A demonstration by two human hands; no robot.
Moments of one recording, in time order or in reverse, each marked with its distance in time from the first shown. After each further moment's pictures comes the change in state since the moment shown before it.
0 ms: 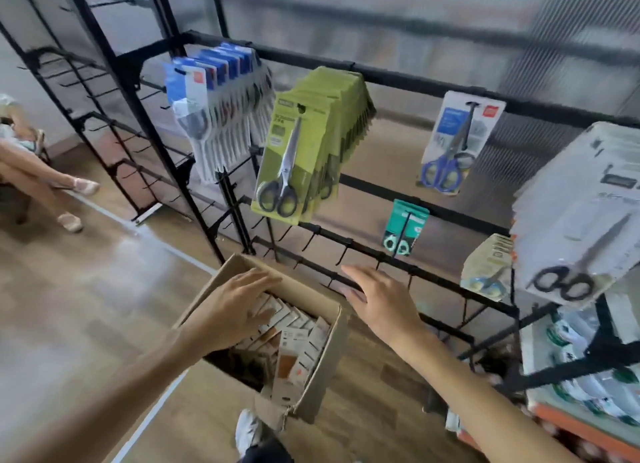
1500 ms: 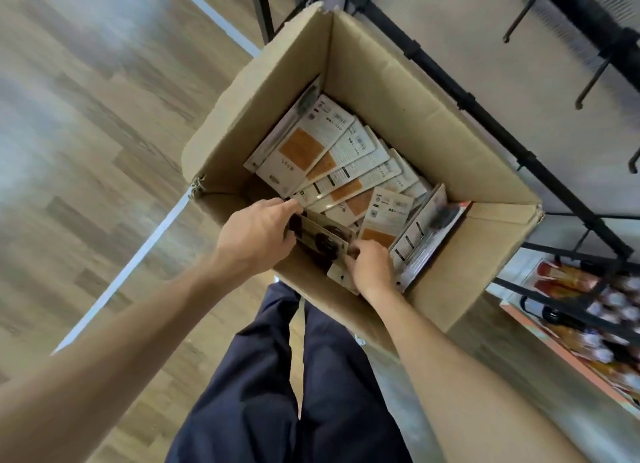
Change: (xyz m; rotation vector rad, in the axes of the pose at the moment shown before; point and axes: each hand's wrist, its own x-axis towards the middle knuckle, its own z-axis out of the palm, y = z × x) left_hand -0.034 -0.269 0.270 -0.126 -0.498 -0.424; right_hand -0.047 -0.042 0.453 0.068 -0.915 0.793
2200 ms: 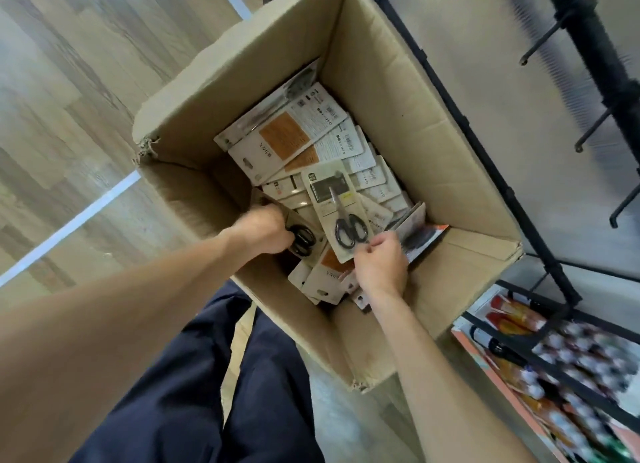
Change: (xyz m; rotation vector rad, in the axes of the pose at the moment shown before) left_hand 0.064 0.031 0.058 -0.392 -0.366 -0.458; right_hand 0.028 0.028 -0.041 0.207 0.236 0.220
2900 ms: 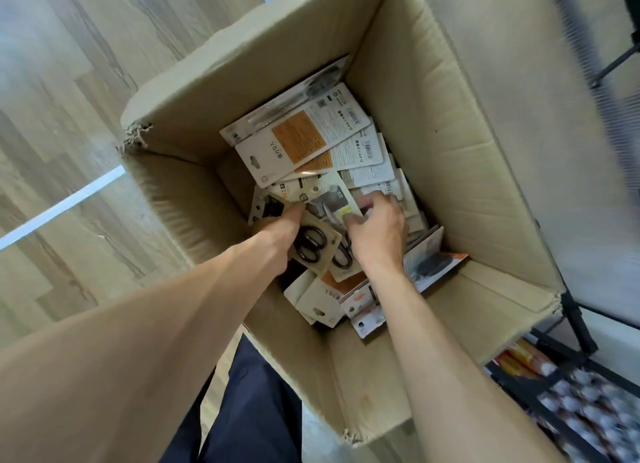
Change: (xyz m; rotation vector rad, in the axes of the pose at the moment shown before) left_hand 0.037 0.025 0.036 -1.468 0.092 -0.520; right_hand 0.064 -0.046 0.024 -0.182 -0.001 -0.467
